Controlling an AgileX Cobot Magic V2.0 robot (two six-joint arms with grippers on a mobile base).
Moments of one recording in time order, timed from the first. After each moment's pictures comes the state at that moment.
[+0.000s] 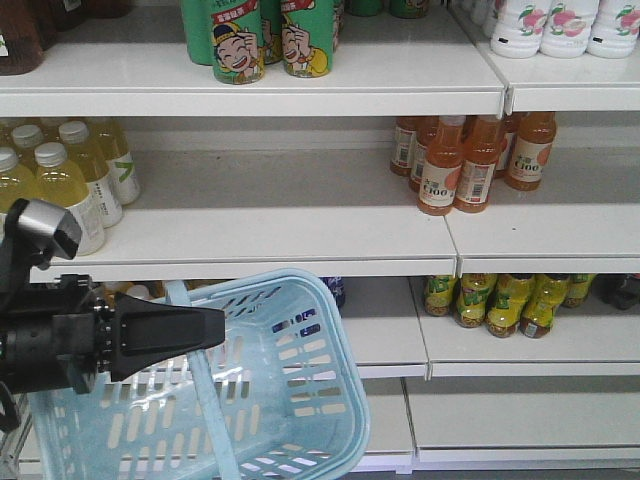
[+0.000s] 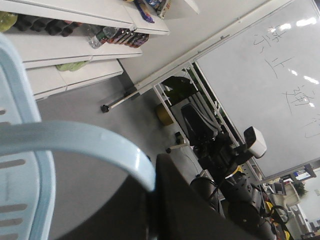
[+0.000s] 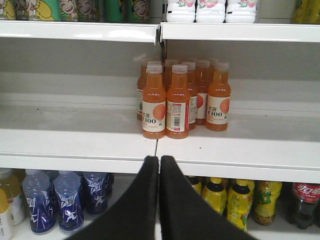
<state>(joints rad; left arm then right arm) -0.07 1.22 -0.61 1.51 -1.18 -2.08 0.08 -0.01 0.03 -0.28 0.09 0.26</state>
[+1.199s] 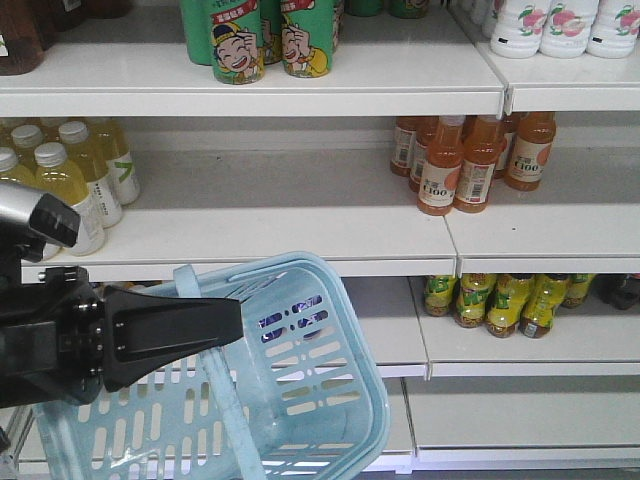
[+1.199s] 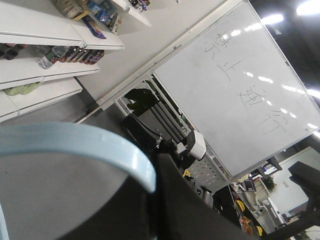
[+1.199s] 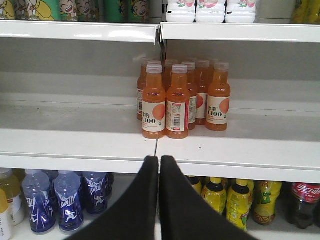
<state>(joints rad) -0.18 1.13 -0.61 1.37 -1.18 -2.08 0.08 -0.01 0.03 -0.28 0.09 0.26</state>
